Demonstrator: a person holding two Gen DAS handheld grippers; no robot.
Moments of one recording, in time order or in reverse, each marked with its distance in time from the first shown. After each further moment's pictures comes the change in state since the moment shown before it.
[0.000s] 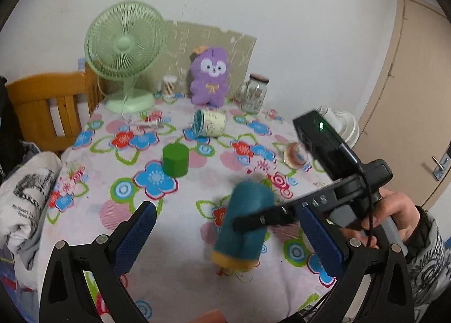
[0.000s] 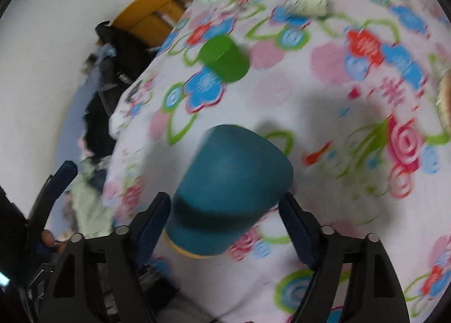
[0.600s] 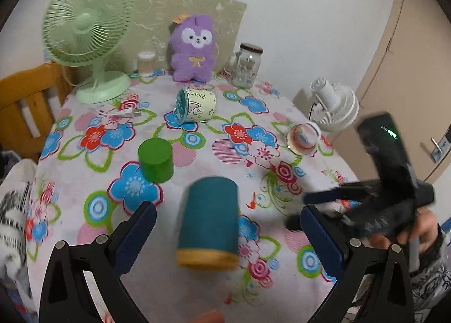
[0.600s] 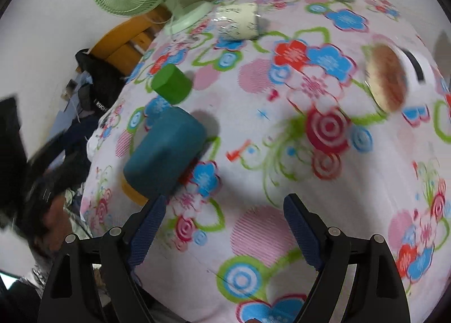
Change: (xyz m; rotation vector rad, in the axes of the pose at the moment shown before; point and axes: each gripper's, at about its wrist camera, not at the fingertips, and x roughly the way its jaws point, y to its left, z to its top) left arm 0.080 0.010 0.037 0.071 0.170 -0.075; right arm -0.039 -0.054 -0.035 0.081 -0.142 -0.119
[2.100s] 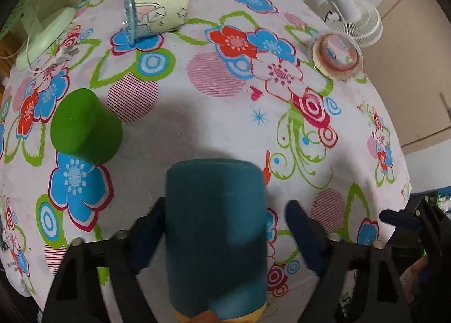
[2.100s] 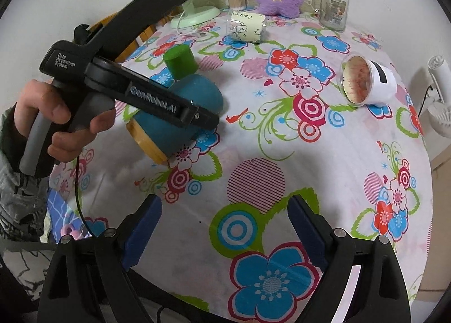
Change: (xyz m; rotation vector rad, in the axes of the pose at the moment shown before) left arm 0.127 -0.015 0.015 0.074 0.533 0.024; right arm -0.020 0.041 -0.067 -0.163 -0.089 -0.203
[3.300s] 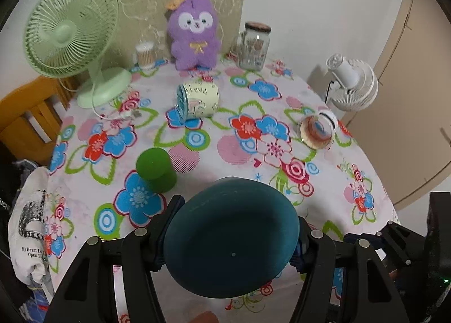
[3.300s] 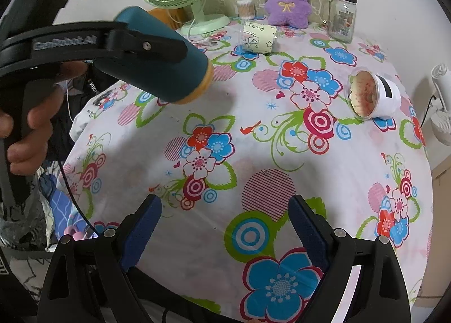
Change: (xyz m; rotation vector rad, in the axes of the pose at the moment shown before) left arm -0.111 -0.015 -0.036 -0.077 -0.409 0.113; right arm -0.008 0.014 0.006 -0.028 -0.038 0.022
